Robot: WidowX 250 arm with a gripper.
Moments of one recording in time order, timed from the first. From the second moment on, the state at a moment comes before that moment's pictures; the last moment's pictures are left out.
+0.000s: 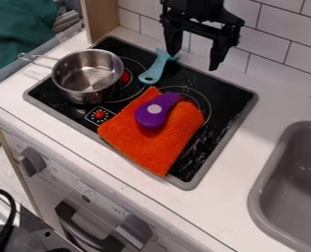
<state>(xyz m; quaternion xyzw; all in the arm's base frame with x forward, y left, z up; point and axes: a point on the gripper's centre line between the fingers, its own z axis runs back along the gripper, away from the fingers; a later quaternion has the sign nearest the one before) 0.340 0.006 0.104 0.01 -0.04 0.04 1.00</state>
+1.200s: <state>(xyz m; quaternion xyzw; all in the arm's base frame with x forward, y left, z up) 0.258 0.038 0.074 0.00 -0.02 0.10 0.99</state>
